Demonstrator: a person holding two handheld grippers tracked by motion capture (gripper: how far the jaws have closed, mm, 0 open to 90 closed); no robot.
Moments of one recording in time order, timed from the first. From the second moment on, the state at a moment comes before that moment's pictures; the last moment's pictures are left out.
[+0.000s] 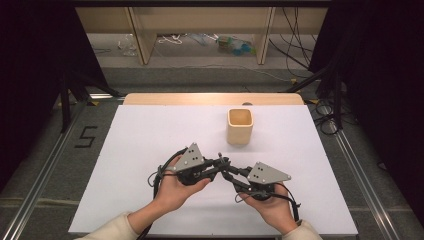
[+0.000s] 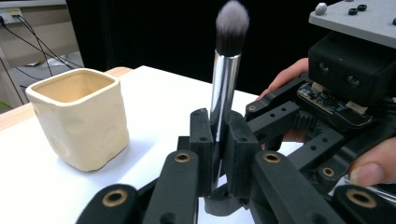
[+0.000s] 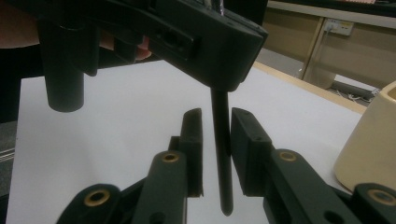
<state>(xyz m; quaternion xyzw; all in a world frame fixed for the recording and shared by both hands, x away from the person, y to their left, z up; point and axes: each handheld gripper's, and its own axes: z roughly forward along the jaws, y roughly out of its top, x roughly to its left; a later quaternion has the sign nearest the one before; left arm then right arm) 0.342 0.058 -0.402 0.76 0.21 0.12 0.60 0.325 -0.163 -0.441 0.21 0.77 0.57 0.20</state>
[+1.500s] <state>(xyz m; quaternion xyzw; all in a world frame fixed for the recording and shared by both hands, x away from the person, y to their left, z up) 0.323 0.128 -0.419 0.71 0.23 0.12 0.65 0.335 -0.189 -0.432 0.28 0.72 0.60 0.19</state>
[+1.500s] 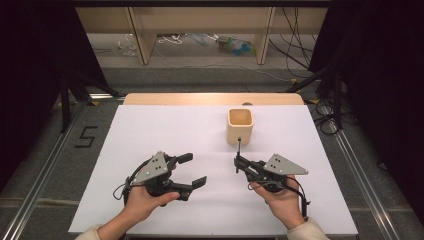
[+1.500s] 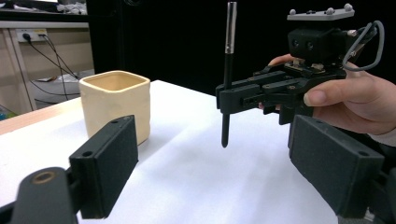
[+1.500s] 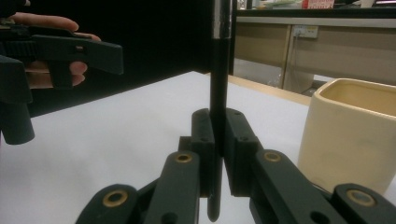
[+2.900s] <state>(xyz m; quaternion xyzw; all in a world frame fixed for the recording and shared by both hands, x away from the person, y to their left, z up) 0.298 0.200 -0.436 0.68 0.26 0.17 0.66 0.348 -0.211 -0.420 0.30 0.70 0.61 0.23</state>
